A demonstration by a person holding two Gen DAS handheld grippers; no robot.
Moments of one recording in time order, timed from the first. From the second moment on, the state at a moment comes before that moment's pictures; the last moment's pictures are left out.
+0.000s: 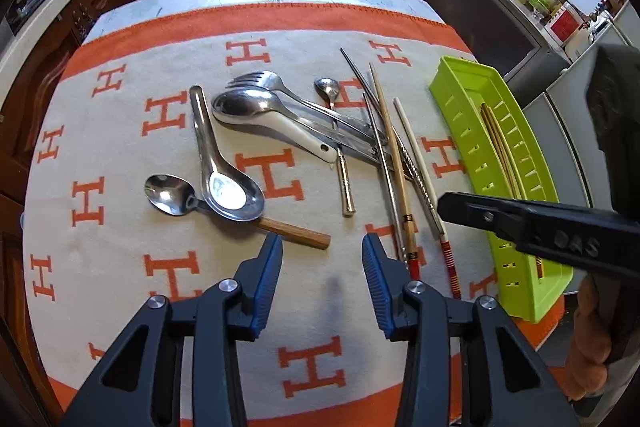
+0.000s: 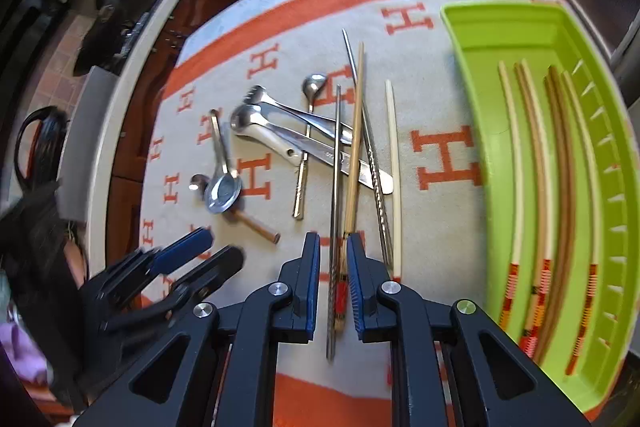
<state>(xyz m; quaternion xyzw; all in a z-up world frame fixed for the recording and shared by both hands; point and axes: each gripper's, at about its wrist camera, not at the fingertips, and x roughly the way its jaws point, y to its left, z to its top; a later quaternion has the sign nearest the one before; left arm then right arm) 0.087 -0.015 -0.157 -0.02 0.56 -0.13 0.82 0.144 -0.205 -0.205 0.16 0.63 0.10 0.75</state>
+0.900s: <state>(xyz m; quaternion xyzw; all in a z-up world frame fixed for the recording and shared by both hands) 0.080 -0.010 -0.155 0.00 0.57 -0.14 0.81 0.184 -0.175 -0.259 0.10 0.66 0.05 0.74</state>
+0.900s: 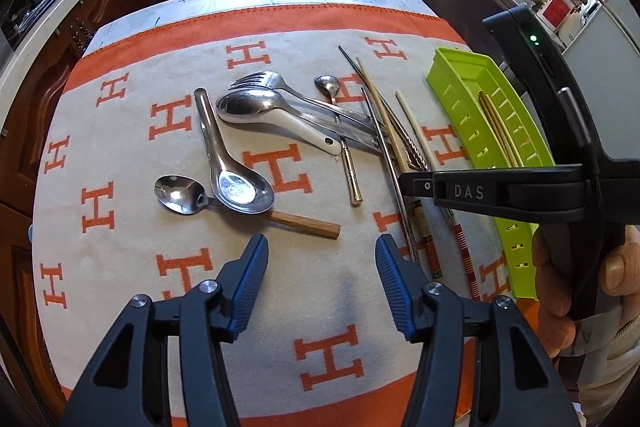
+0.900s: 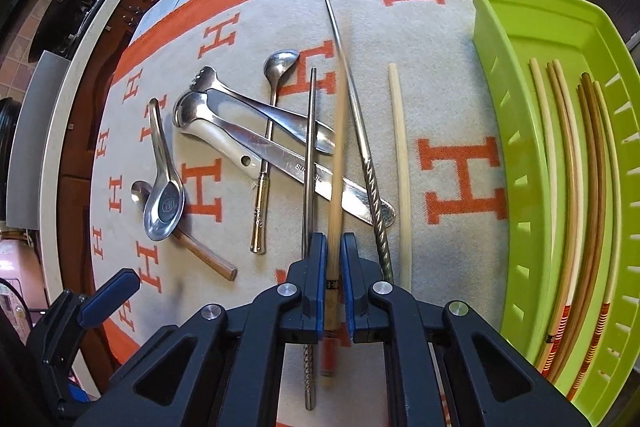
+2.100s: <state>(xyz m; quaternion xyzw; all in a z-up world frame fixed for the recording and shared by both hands) 0.136 -0.099 -0.208 0.00 0.66 -0.13 0.74 0.057 -0.352 -0.166 0.27 0.54 0.04 0.80</state>
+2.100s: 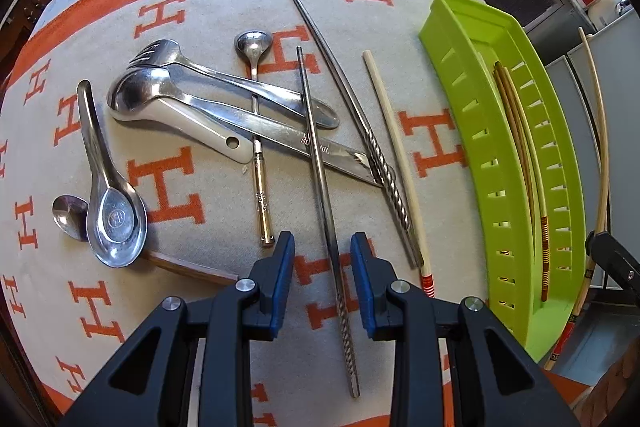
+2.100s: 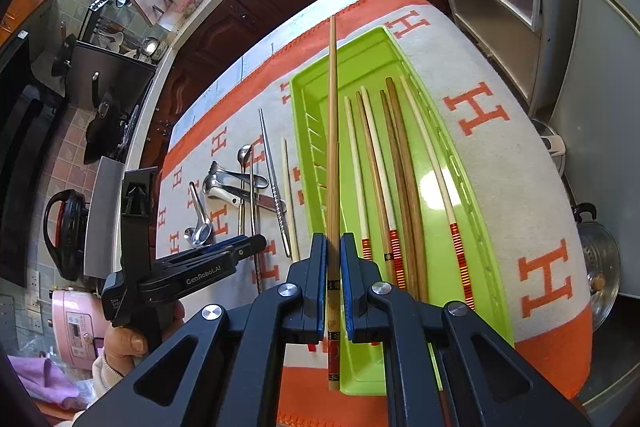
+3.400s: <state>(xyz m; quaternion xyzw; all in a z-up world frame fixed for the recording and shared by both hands) 0.135 -0.205 -0.155 -0.10 0.65 -0.20 0.73 0.066 -0.360 -0.183 0.10 0.58 -0.04 0.81</state>
